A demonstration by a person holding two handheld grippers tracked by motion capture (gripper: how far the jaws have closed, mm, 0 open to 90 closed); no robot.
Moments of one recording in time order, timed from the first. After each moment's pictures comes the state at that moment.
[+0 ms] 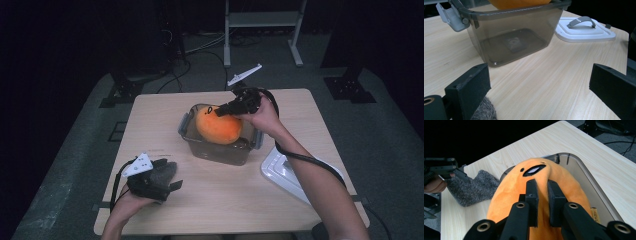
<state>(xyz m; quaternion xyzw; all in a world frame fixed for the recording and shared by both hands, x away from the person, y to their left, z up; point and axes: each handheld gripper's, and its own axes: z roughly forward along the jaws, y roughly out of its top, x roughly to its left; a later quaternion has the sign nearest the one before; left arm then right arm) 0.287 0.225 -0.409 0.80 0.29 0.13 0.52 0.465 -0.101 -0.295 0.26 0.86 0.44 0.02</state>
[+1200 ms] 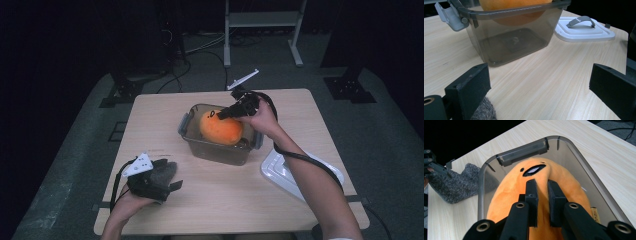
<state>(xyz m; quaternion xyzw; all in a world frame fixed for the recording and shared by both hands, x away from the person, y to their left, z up) 0.288 0.225 -0.409 0.80 0.28 0.13 0.52 0.486 -0.102 -0.325 0.28 0.87 0.41 0.01</state>
